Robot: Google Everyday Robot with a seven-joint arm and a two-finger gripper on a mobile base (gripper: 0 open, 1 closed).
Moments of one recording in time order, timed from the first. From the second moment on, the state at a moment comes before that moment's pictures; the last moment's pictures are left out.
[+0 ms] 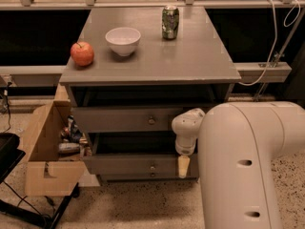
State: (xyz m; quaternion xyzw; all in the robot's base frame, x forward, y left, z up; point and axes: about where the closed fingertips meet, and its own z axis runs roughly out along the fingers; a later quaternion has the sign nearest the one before) arm 0.625 -0.141 0.400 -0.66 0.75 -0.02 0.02
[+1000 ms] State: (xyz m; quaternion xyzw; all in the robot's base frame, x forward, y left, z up) arm 0.545 -0.135 0.384 -0.64 0.76 0.07 -0.04
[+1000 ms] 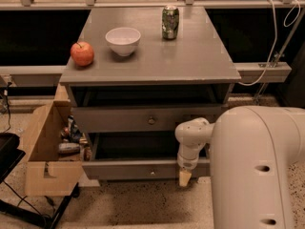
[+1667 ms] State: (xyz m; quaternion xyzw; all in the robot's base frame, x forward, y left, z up) arm 0.545 -0.135 0.390 -0.64 0.76 0.07 -0.04
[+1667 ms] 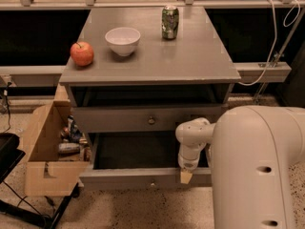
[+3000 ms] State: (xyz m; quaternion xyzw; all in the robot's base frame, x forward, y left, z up) arm 0.512 -0.128 0.397 -0.64 0.76 0.08 -0.06
